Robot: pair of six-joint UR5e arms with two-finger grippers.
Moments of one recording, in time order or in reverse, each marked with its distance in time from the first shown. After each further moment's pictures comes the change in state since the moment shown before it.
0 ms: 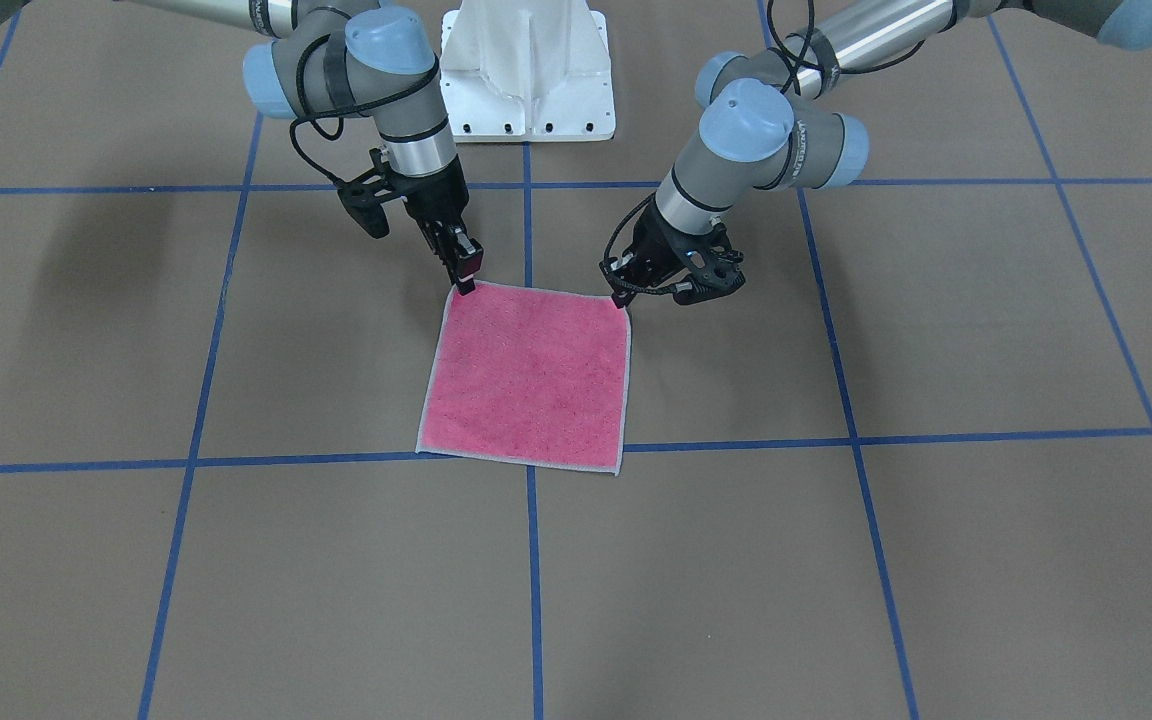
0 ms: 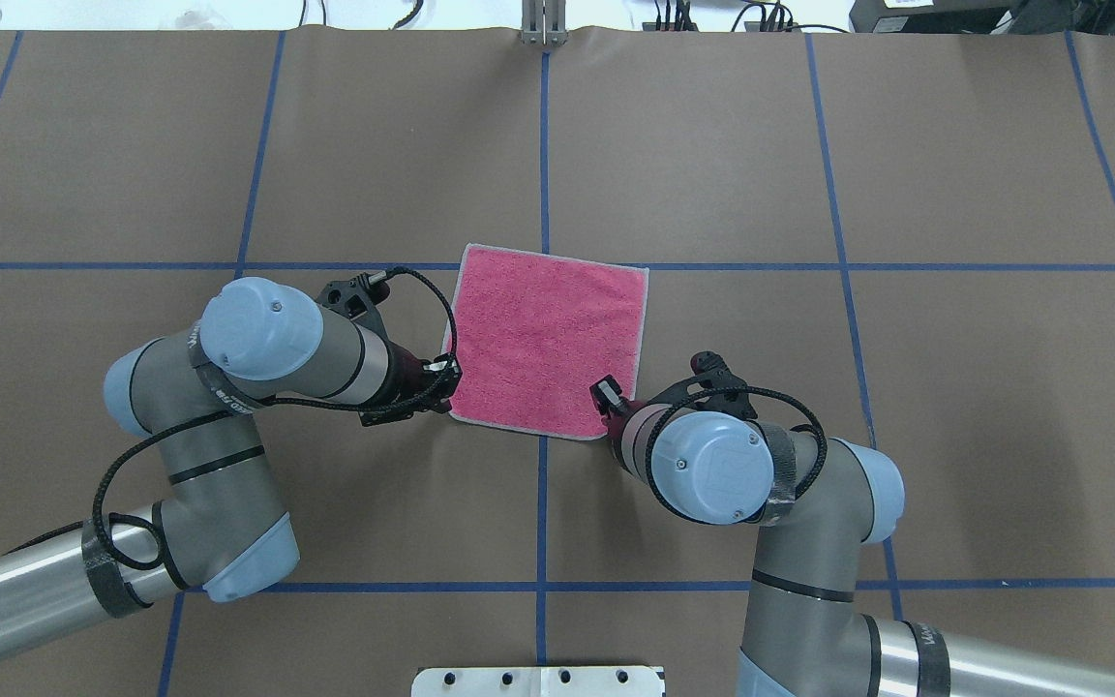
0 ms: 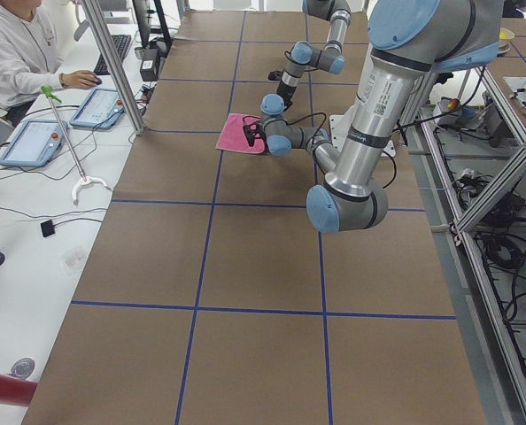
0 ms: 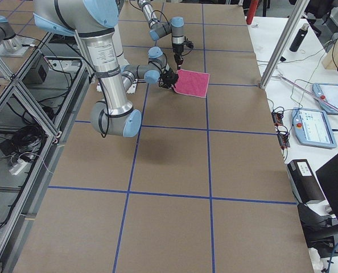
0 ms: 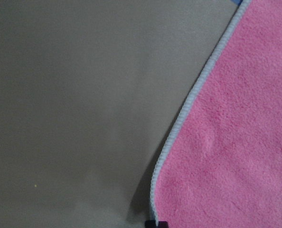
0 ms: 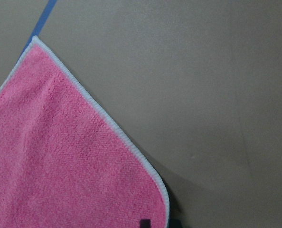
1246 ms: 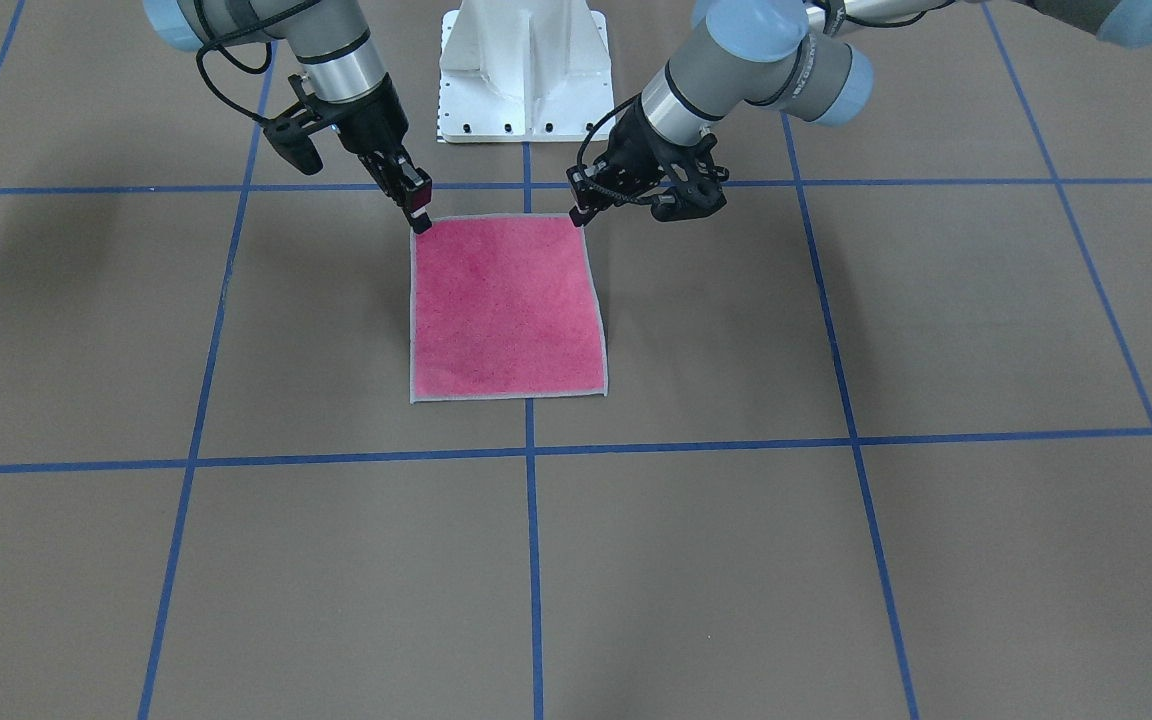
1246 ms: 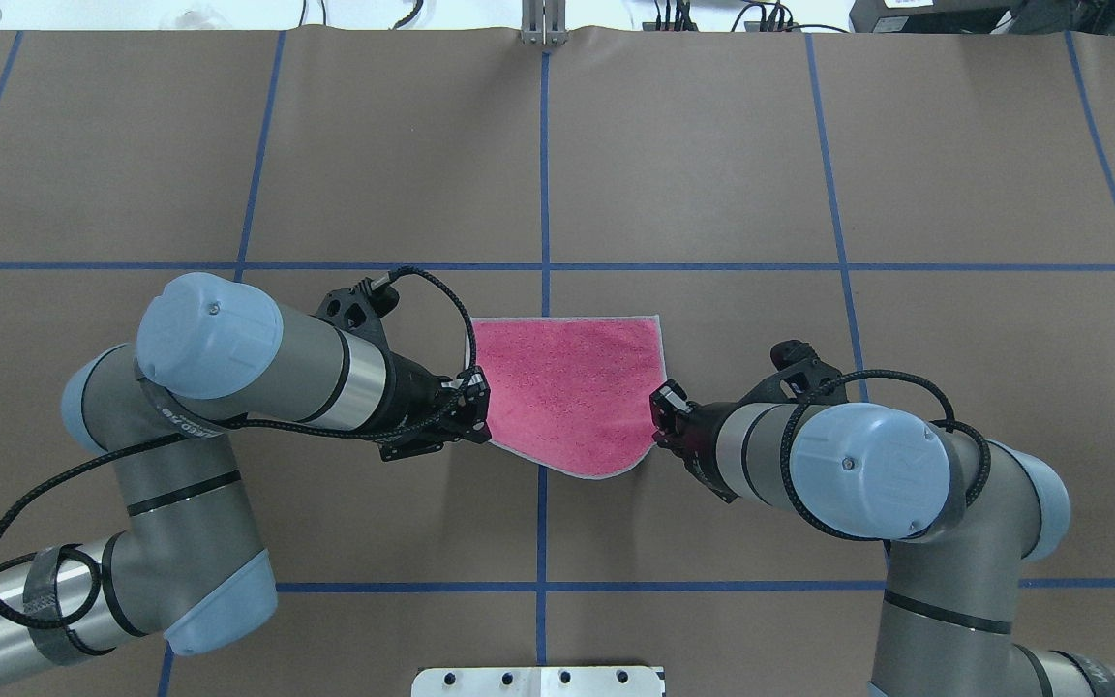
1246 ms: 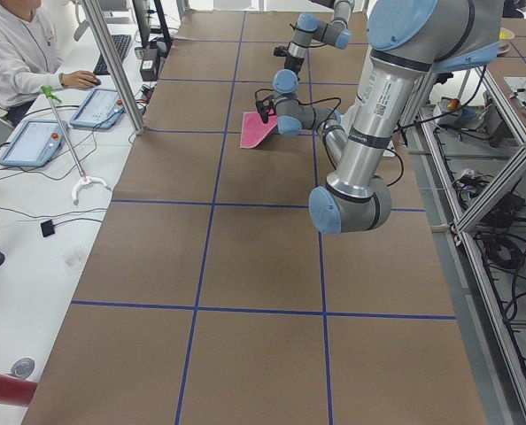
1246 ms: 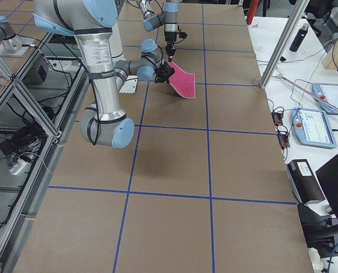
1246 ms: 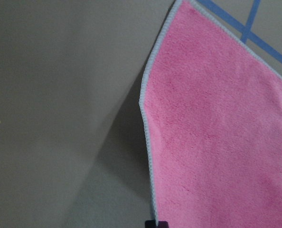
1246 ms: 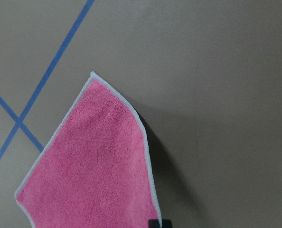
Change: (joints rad) left arm 0.026 0.017 -0.230 0.032 -0.076 -0.131; right arm 0.026 -0.175 0.306 -0.050 0.097 -0.086
